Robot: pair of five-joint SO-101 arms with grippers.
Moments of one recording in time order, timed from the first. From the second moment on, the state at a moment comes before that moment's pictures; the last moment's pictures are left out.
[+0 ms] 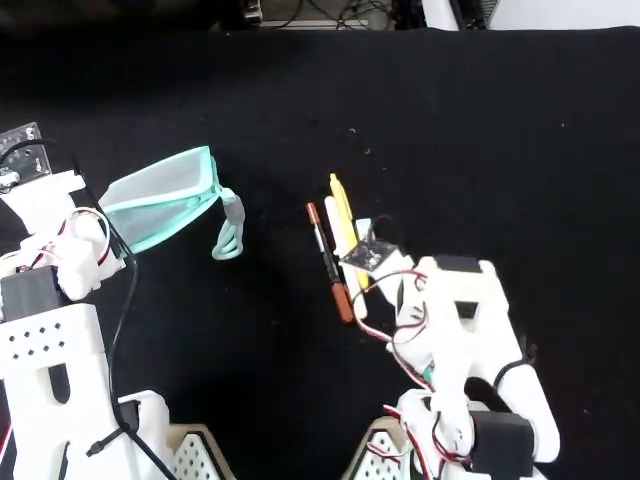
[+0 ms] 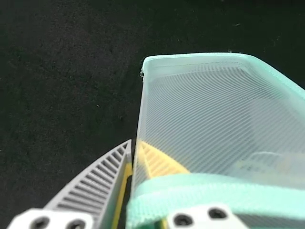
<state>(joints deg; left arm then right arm) -21.8 -44.5 41.5 67.6 5.9 4.1 -22.0 63.0 66.9 50.1</state>
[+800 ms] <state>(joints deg) -21.8 -44.5 41.5 67.6 5.9 4.2 -11.9 47.3 51.3 36.4</state>
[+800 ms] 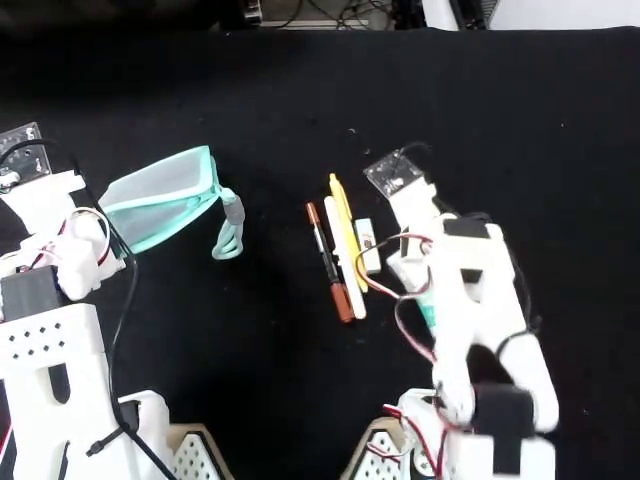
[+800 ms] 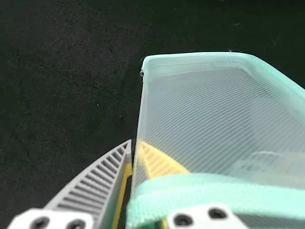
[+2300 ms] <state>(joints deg) -21.8 -44.5 41.5 67.6 5.9 7.7 -15.9 37.5 82.1 27.0</state>
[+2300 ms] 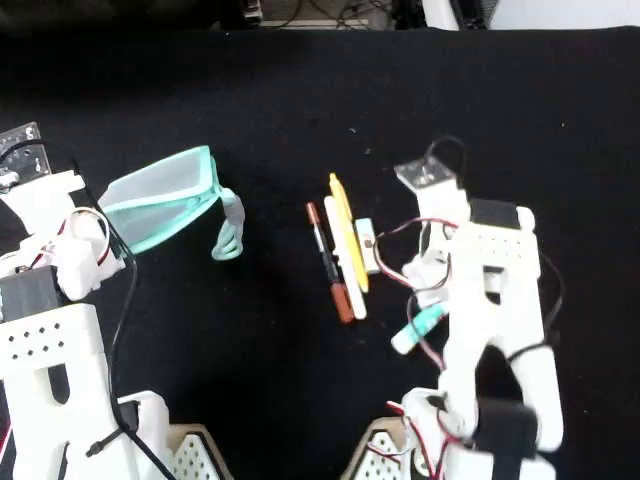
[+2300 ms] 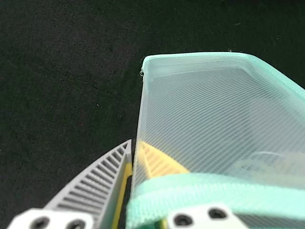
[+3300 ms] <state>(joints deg) -21.8 -44.4 41.8 67.6 5.9 8.2 17.5 18.7 73.7 20.9</state>
